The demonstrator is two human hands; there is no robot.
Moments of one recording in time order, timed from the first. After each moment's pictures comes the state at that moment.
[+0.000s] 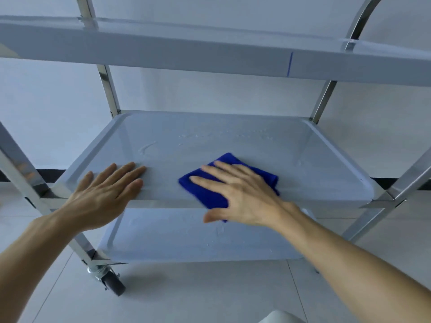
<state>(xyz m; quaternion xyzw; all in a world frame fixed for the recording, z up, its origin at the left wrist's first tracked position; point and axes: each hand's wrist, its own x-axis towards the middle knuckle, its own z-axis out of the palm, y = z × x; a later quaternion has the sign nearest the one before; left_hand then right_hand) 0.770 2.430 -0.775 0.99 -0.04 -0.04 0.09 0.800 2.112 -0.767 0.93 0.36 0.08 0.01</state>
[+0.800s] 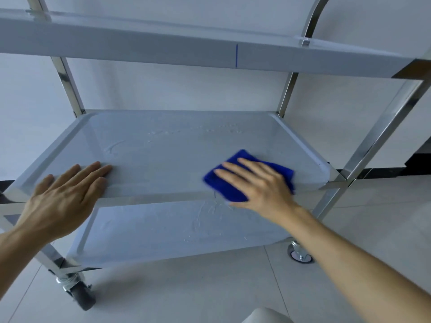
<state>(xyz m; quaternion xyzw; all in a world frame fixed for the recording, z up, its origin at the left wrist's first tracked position) 0.793 2.434 -0.800 0.99 -0.02 0.08 0.12 0.814 2.015 -0.804 0.88 0.32 0.34 0.07</state>
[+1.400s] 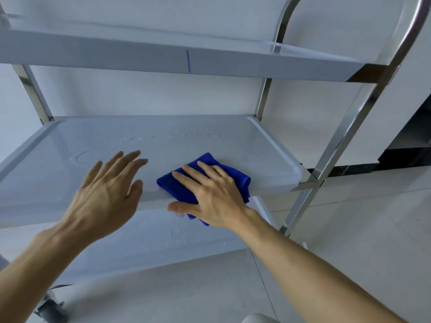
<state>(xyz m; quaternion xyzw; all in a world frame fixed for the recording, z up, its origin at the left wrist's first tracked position) 0.798 2.314 -0.757 0.97 -0.14 0.16 0.13 0.814 2.081 -0.792 0.94 0.25 0.23 -0.04</state>
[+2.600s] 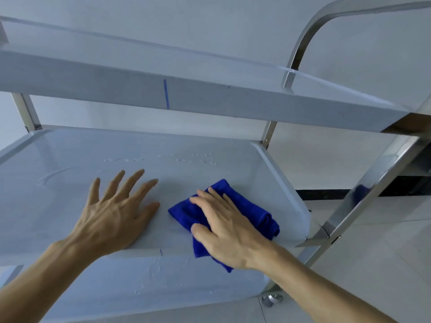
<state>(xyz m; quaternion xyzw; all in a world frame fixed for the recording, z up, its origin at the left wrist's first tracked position) 0.800 2.327 -0.770 0.99 -0.10 0.05 0.07 0.762 2.086 -0.748 0.96 0.20 -0.05 -0.21</state>
